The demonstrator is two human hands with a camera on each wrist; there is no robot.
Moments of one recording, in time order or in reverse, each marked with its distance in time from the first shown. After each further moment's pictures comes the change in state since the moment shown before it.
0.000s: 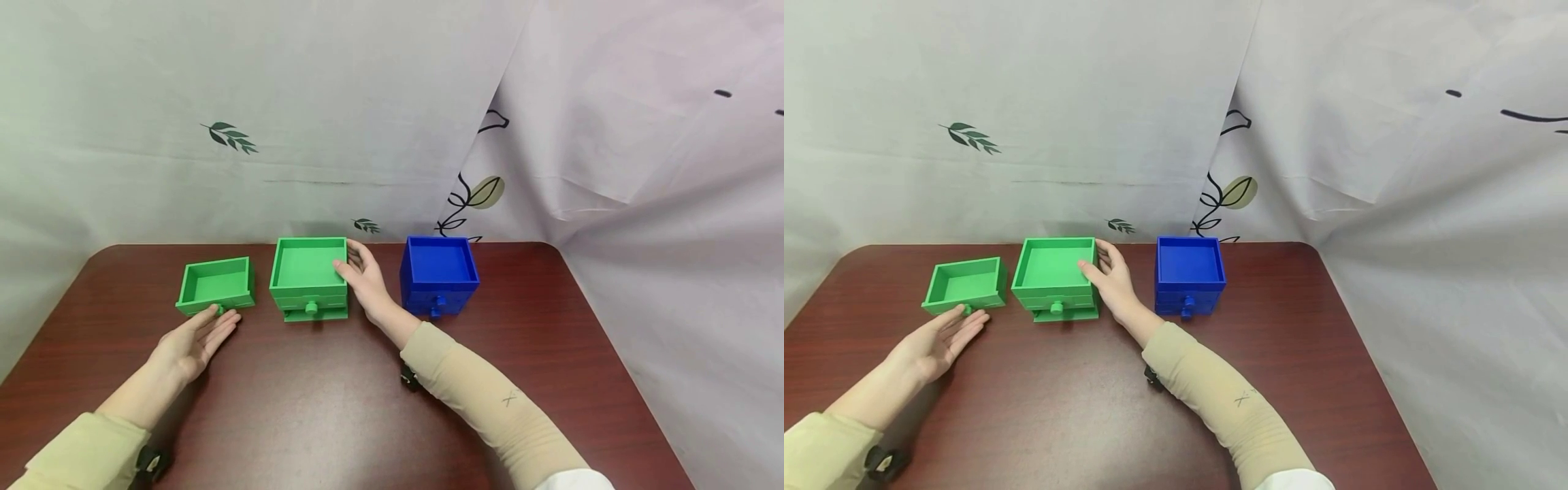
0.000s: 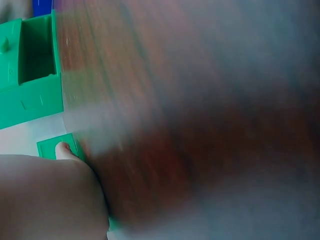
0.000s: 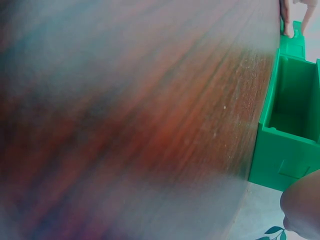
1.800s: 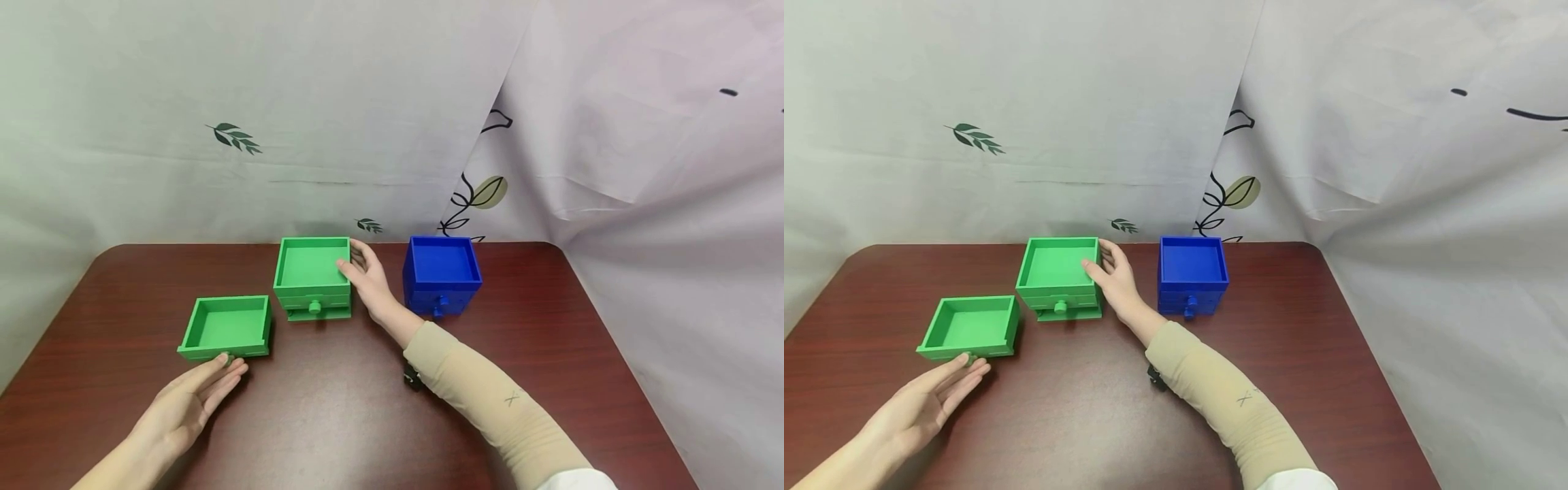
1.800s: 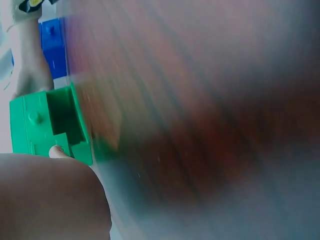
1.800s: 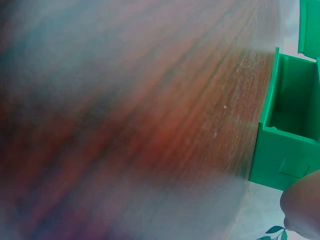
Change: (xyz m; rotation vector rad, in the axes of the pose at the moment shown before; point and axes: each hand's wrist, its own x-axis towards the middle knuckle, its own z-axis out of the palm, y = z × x) left_hand -0.060 -0.063 -0.020 0.429 -0.021 0.162; right_hand -0.001 -0.002 -0.001 0.000 0.000 -0.008
